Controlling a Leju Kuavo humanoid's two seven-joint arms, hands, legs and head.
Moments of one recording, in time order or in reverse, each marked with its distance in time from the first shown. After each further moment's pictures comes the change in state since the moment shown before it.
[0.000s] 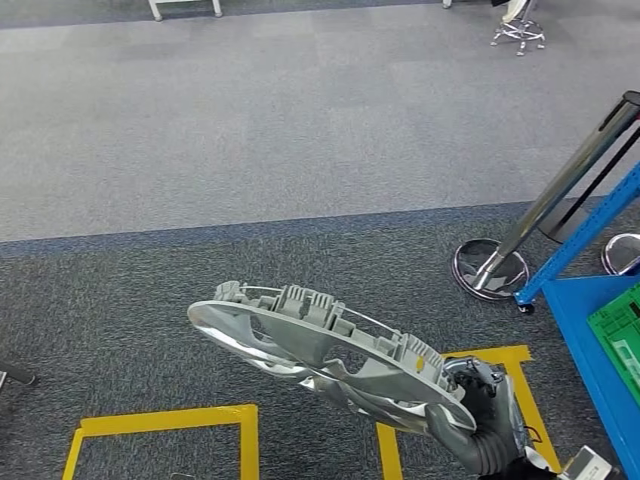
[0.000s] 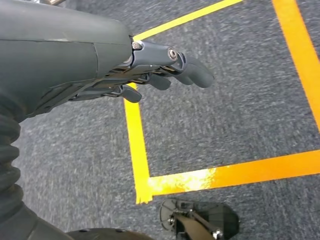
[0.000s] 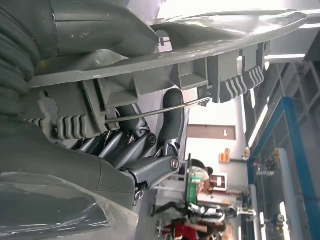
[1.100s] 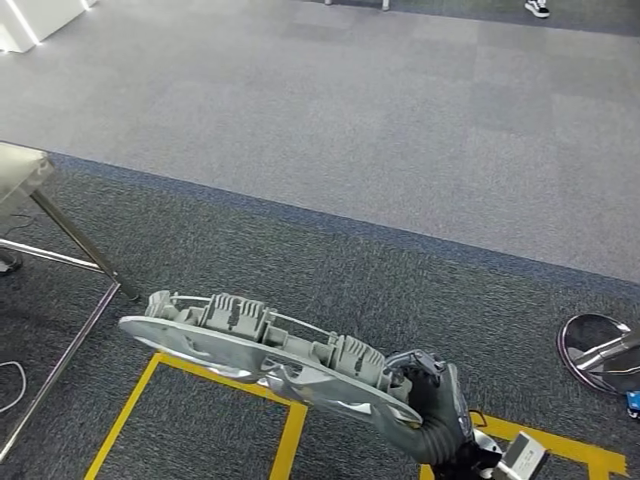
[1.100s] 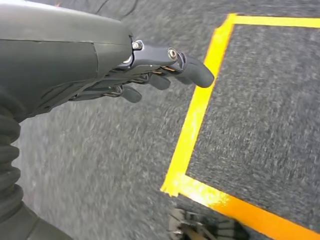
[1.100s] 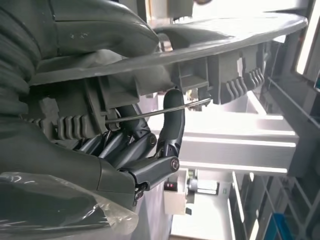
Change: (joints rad) left arm 0.024 0.042 0.100 0.015 0.055 -0.011 -0.008; right arm -0.110 -0.049 0.254 0.064 0.013 -0.136 0.000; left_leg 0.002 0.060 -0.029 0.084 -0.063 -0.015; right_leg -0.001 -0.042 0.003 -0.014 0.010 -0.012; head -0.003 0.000
